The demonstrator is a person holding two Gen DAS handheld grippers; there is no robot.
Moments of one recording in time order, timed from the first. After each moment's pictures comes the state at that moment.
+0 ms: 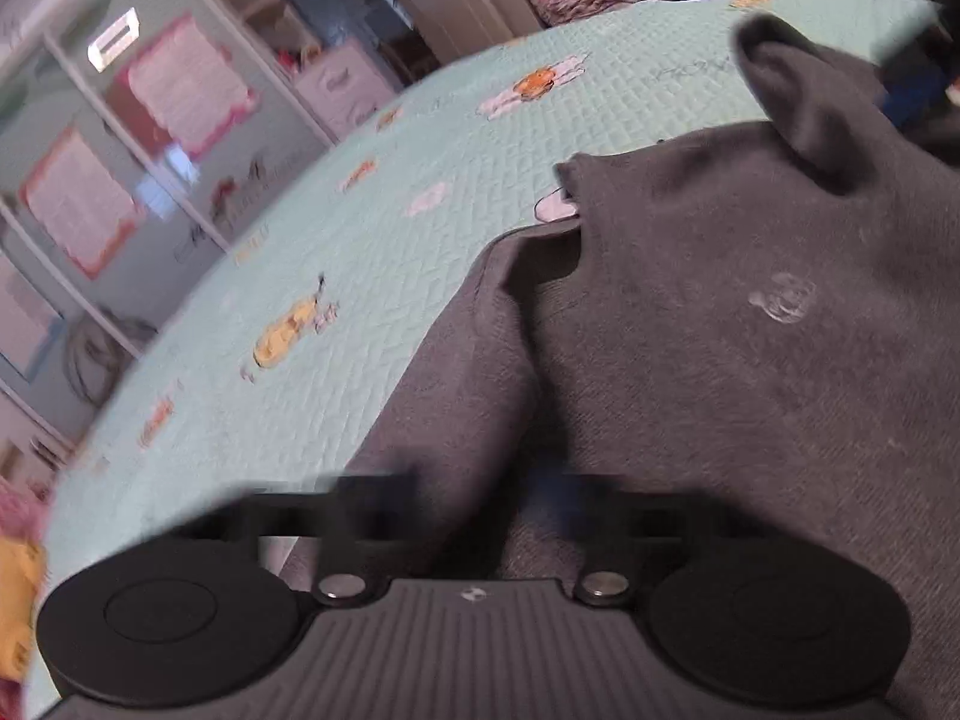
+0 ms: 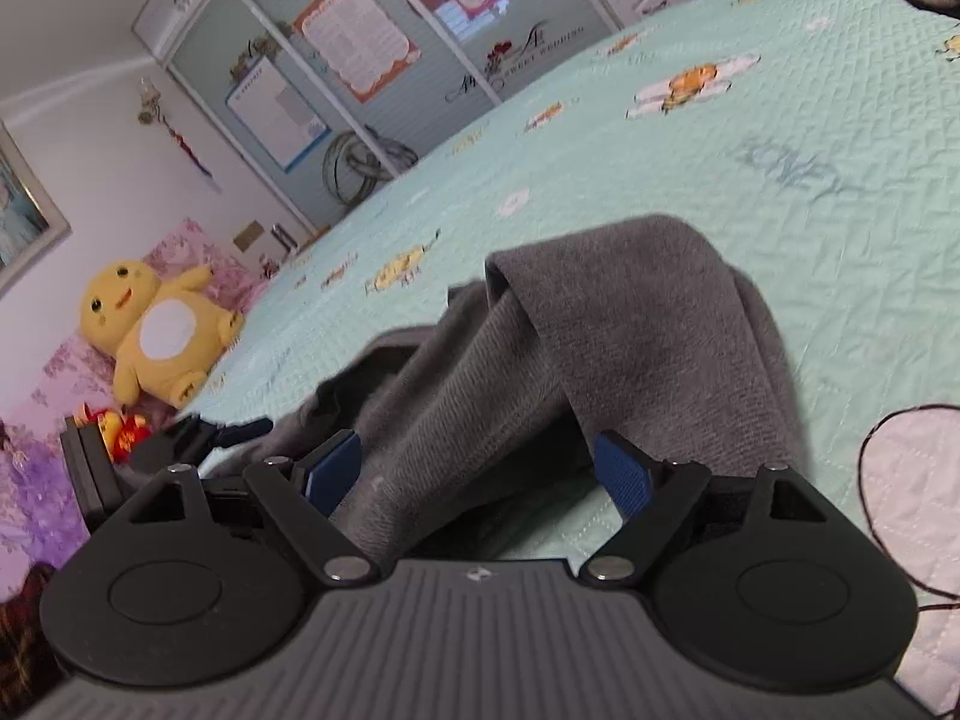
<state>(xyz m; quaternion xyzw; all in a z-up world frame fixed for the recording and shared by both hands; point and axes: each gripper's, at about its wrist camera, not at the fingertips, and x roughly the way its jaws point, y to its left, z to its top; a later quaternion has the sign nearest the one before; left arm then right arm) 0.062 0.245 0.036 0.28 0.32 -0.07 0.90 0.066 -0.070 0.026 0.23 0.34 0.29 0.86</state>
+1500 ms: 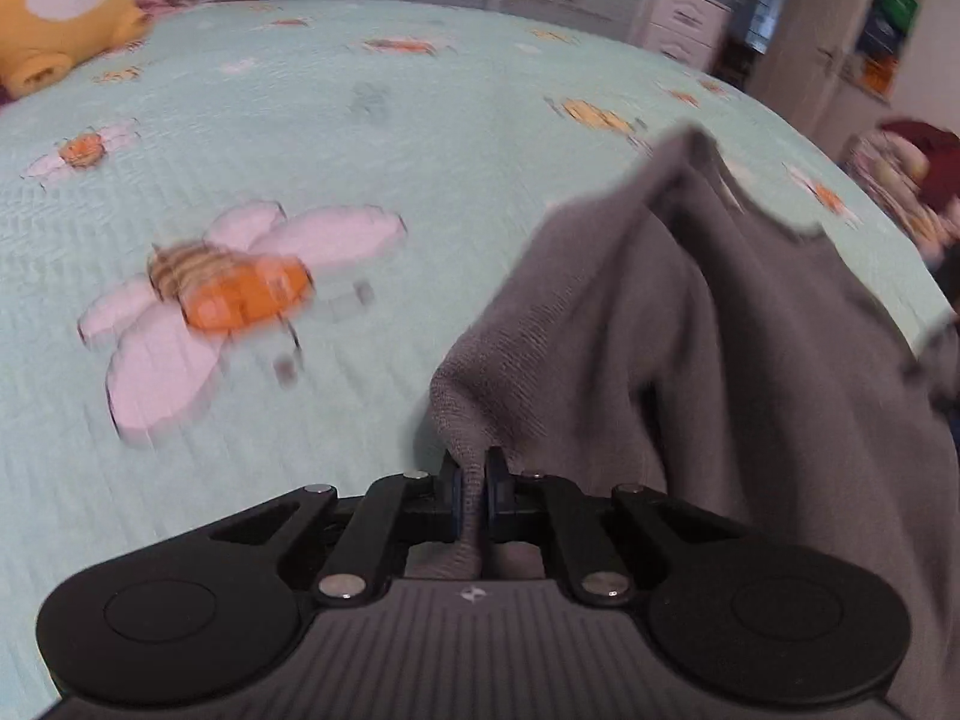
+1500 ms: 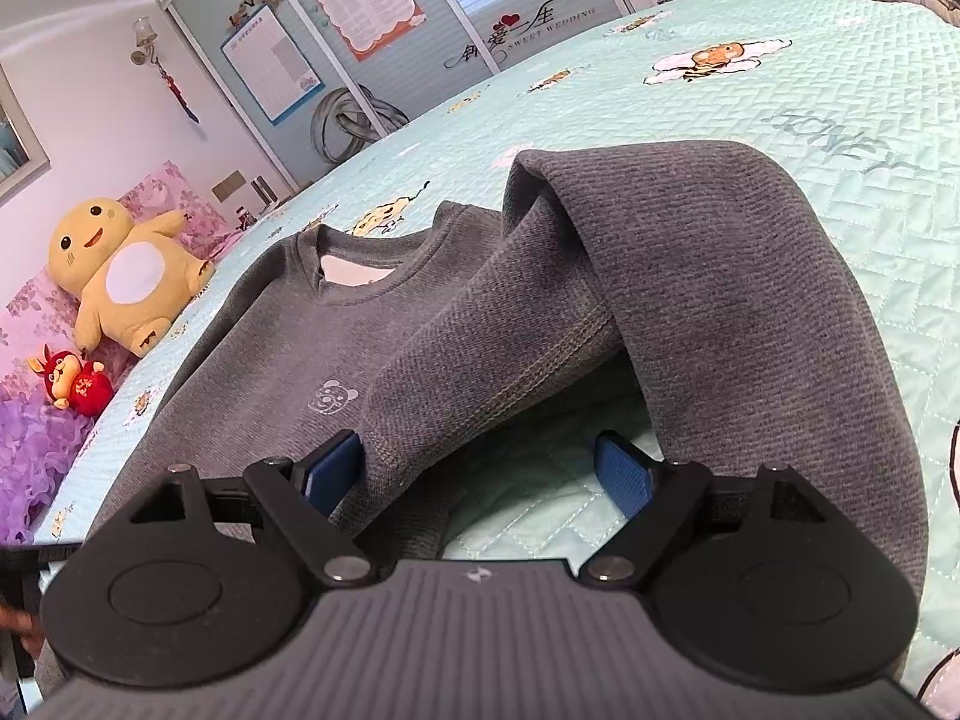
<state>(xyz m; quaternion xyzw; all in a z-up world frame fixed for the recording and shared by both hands) -0.046 0.446 0.047 -0.10 0.37 0.14 0.91 0.070 -0.025 0.002 0.17 0.35 0.28 0.87</state>
